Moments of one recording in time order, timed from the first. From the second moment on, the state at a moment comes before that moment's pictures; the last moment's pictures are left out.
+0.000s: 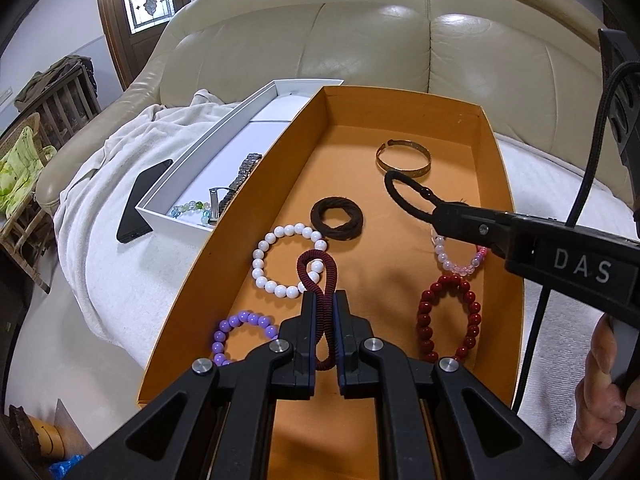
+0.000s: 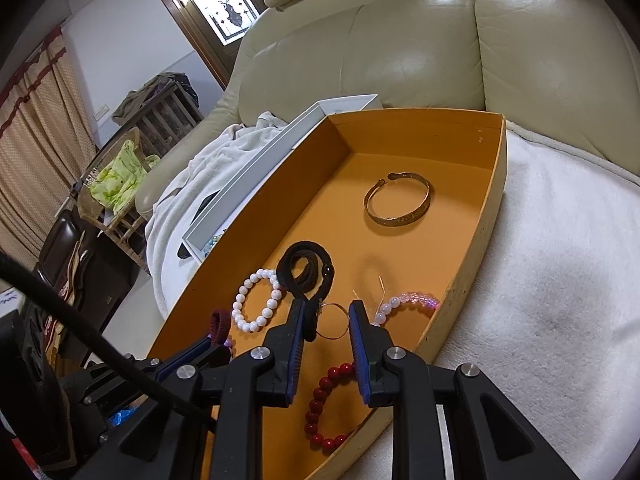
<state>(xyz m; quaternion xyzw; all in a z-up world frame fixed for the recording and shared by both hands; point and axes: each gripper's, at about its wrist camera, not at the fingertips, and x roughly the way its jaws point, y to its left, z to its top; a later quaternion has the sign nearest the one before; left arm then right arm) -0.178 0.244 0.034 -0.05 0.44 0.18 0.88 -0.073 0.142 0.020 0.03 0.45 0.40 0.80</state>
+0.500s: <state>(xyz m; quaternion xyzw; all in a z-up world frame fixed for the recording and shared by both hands) -0.173 0.248 0.032 -0.04 0.44 0.20 0.87 -0.073 0.141 0.020 0.03 0.44 0.40 0.80</state>
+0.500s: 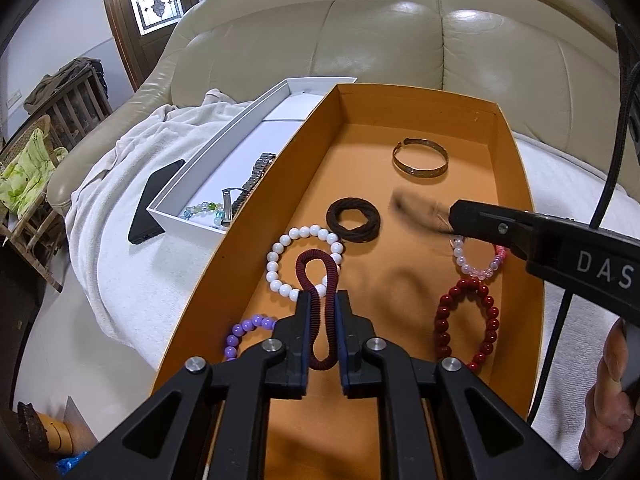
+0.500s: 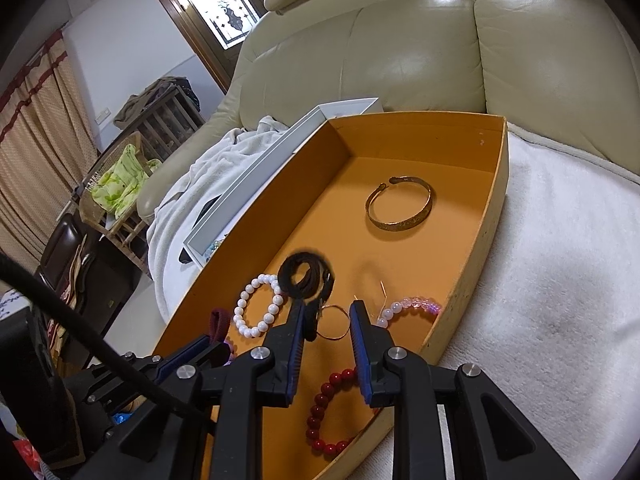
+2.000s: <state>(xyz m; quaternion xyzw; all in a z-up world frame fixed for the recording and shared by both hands) -0.206 0.215 0.096 -0.03 0.29 0.32 0.90 -0.153 0.039 0.102 -0.04 0.33 0.35 0.87</state>
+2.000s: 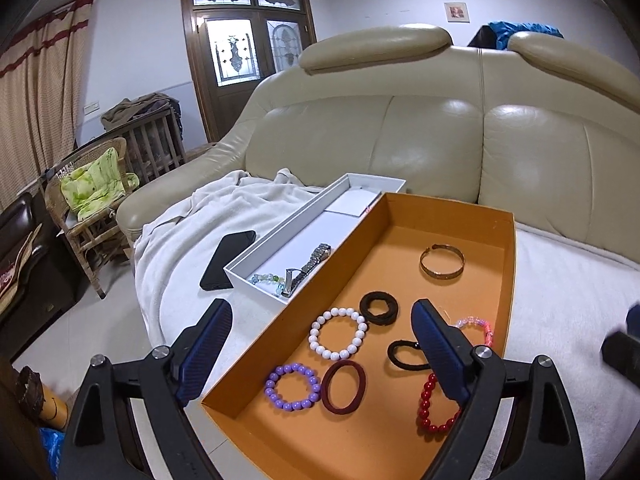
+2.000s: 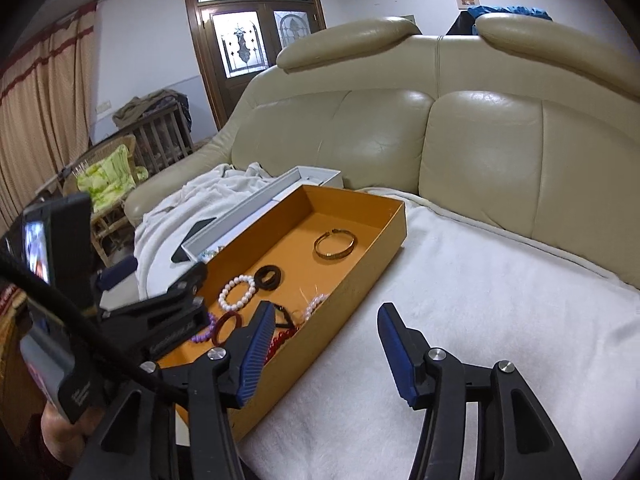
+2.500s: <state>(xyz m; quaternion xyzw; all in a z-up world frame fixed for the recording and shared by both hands) -0.209 0.225 0.096 -0.04 0.29 0.33 0.90 -0.161 0.039 0.092 -0.05 0.32 0.32 0.89</state>
